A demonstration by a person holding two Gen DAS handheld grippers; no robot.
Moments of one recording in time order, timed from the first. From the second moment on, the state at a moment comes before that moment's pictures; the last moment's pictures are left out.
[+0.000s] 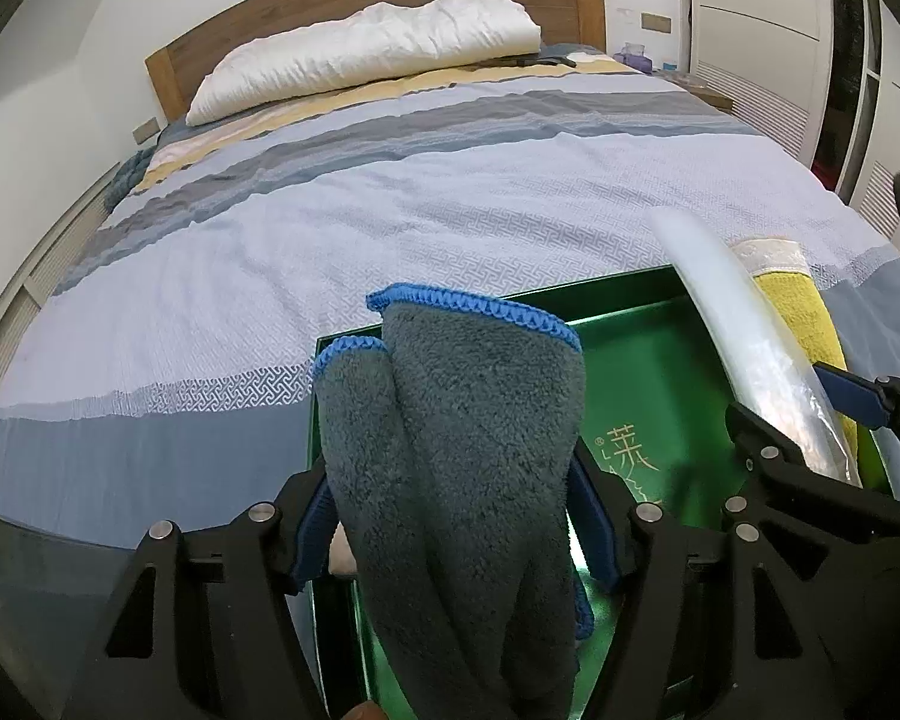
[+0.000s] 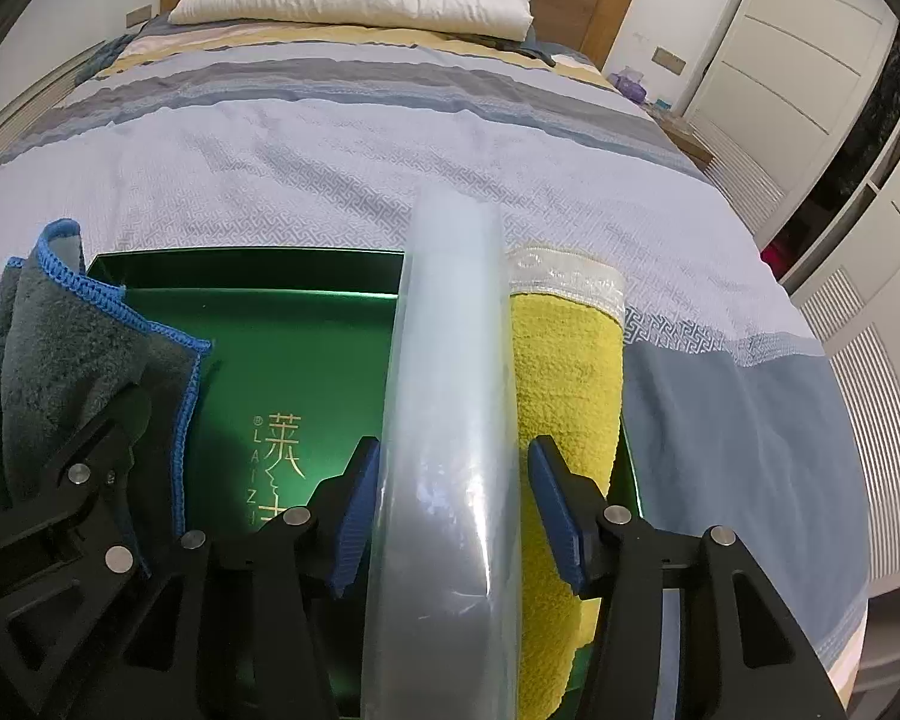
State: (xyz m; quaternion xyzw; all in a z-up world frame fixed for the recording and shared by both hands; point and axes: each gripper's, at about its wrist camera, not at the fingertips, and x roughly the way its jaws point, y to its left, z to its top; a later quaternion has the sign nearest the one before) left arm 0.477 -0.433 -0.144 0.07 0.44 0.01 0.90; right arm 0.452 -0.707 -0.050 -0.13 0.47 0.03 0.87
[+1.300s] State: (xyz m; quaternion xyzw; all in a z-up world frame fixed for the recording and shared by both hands) left arm 0.476 -0.416 -0.122 0.02 0.42 0.02 0.91; right arm 0.443 -0.722 -0.020 -0.12 0.44 0.03 0.89
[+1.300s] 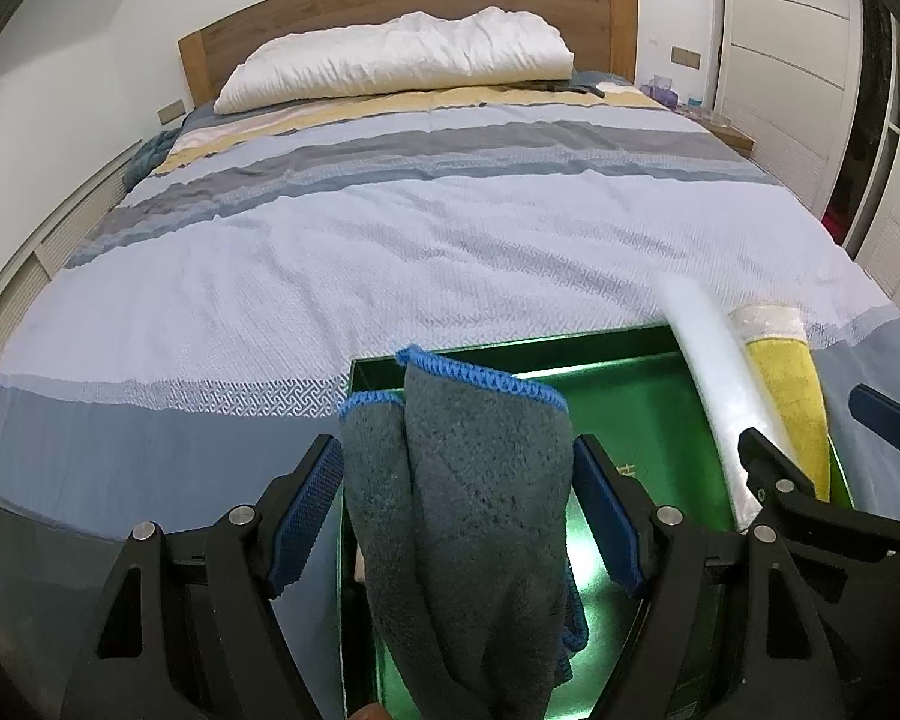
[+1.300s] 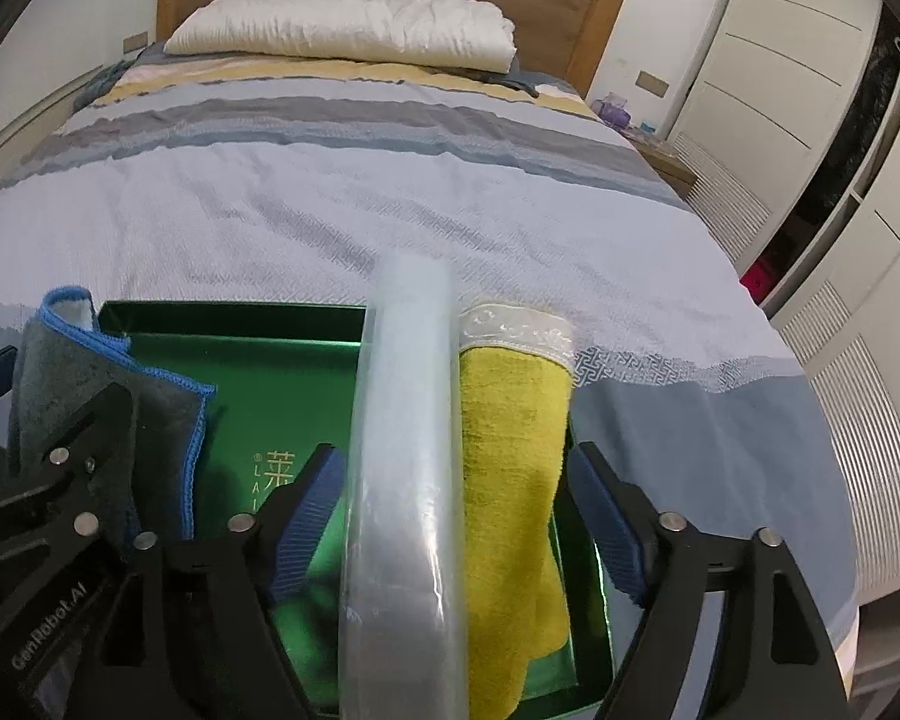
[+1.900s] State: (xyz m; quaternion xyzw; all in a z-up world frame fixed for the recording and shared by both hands) left arm 0.437 -0.422 -0.074 0.01 0.41 -0.02 0.91; right arm 0.386 -0.752 0.038 -0.09 0.41 -0.01 0.90
